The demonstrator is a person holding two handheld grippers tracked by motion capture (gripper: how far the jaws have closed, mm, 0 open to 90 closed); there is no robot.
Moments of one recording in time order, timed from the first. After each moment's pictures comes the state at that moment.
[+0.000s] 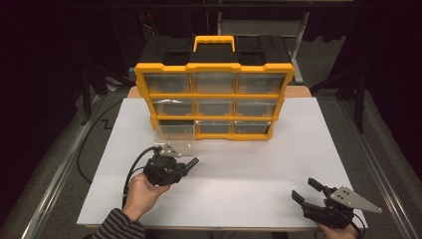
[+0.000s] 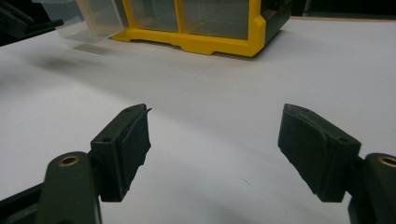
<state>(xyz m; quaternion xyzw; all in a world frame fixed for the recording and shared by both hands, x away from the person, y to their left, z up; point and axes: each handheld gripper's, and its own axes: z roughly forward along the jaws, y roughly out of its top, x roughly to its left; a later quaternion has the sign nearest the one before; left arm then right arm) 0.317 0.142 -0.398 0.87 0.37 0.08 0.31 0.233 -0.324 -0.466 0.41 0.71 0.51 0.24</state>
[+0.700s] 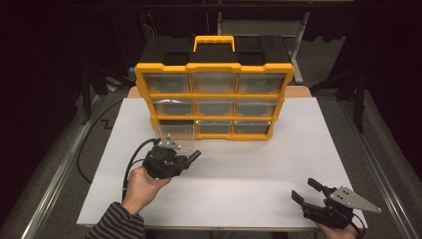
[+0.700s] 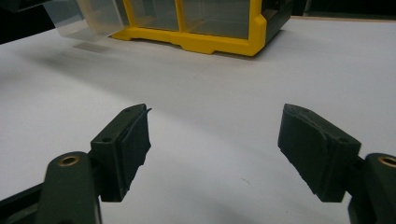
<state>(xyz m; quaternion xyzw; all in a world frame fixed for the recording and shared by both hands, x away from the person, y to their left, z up) 0.324 0.140 -0.372 0.87 0.36 0.08 0.33 0.233 -0.324 -0.466 0.41 0.72 0.51 0.24</state>
